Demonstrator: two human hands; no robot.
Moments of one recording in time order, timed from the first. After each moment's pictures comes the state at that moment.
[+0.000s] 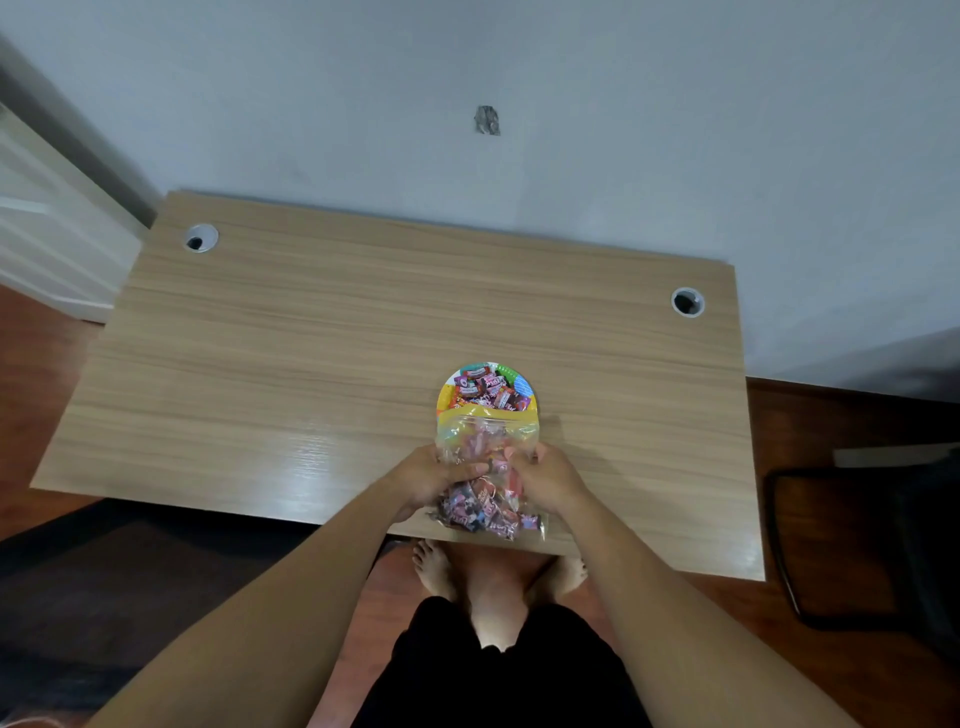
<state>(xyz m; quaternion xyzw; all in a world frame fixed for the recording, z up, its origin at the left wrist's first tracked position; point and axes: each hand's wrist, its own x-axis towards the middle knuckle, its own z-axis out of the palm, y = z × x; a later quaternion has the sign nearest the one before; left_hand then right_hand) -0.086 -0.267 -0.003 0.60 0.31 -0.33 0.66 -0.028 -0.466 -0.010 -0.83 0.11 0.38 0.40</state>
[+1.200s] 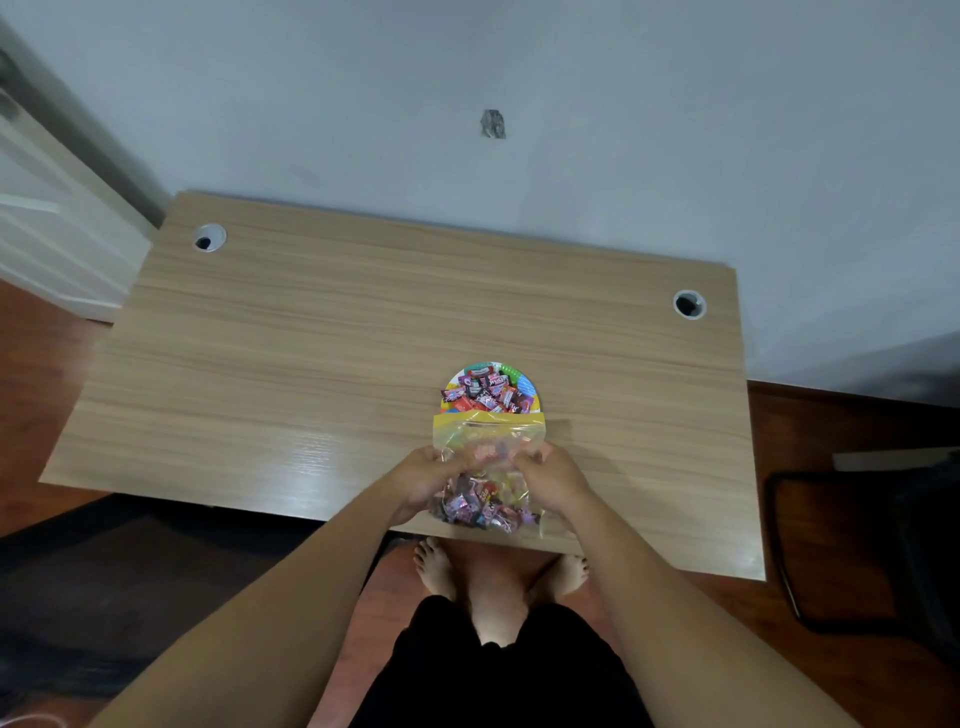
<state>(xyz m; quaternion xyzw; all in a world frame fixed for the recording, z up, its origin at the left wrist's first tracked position) -0.096 -0.261 0.006 0.60 0.32 -0.33 0.66 -0.031 -0.466 -0.005 -0.82 0.12 0.38 0.42</state>
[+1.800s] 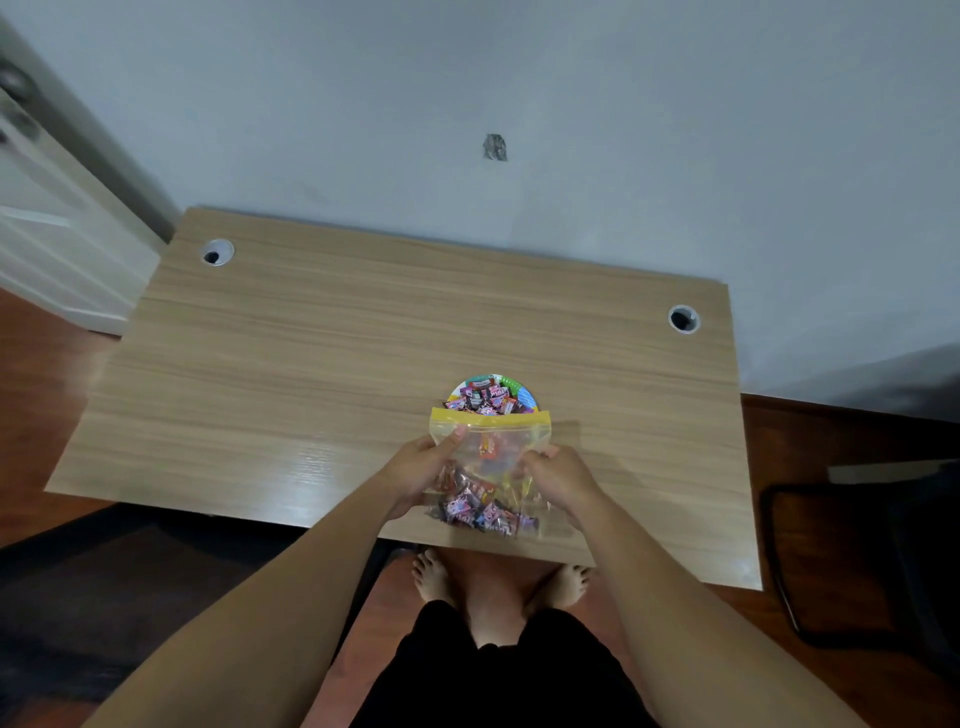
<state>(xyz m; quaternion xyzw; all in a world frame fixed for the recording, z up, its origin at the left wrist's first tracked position) -0.083 -0.247 0.018 0.57 0.37 -0.28 0.68 -0.019 -0.465 0.006 -0.81 0.17 0.38 0.40</state>
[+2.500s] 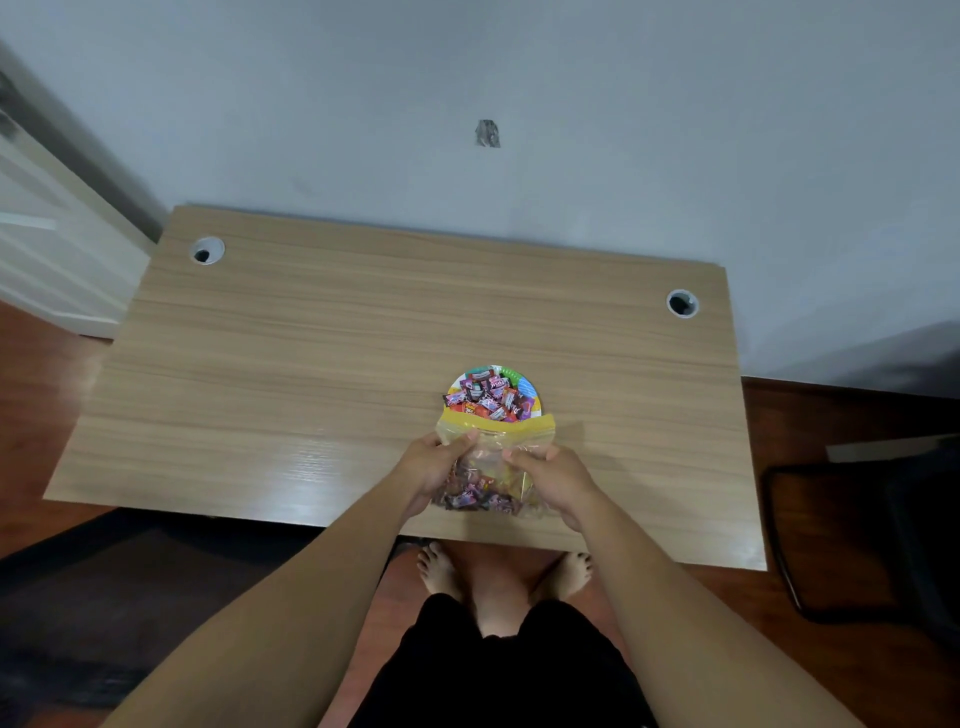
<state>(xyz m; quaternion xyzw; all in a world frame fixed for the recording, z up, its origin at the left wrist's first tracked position) -0.083 -0.258 -0.006 0.56 0.39 -0.25 0.69 -0.039 -0.464 -0.003 -0.75 0.21 0.38 0.50</state>
